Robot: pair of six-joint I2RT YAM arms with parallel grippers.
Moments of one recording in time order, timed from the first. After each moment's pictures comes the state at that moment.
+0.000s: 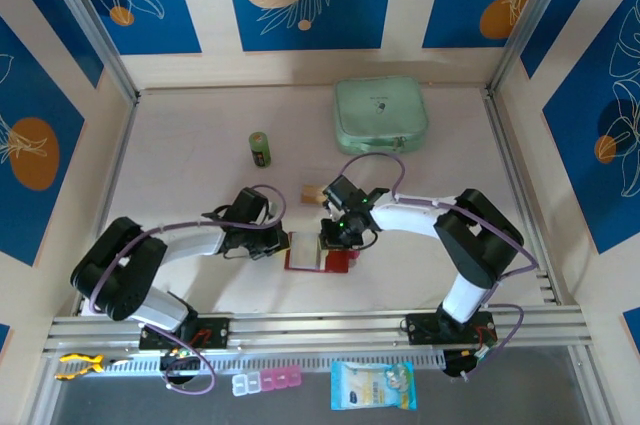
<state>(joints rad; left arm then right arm) -0.60 1.48 0.56 -0.11 0.44 -0.86 0.78 1.69 0.90 -0.44 -0.34 0.69</state>
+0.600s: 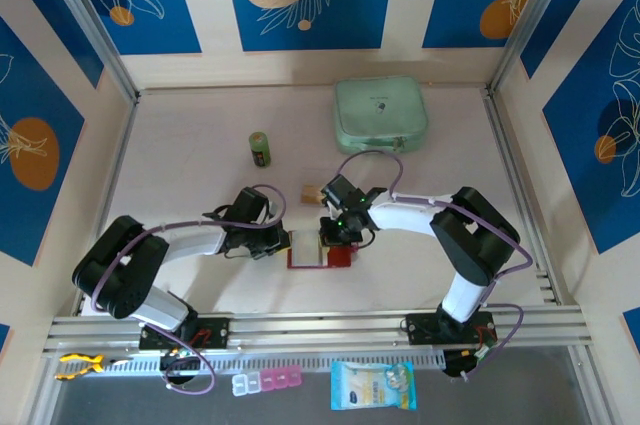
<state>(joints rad) -0.60 1.49 0.56 -0.09 0.45 -0.89 0.78 1.71 0.91 -0.41 -0.27 0.64</state>
